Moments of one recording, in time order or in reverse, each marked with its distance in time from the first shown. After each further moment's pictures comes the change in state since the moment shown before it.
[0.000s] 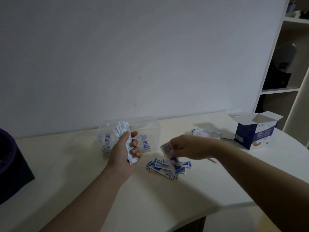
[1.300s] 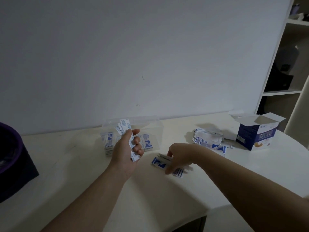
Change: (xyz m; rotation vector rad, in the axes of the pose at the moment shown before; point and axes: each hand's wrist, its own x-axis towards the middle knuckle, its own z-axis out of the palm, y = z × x) left_hand -0.001 0.001 0.000 0.047 0.027 0.072; right_hand 0.023 -0.018 0.028 -0.179 -0.162 0.200
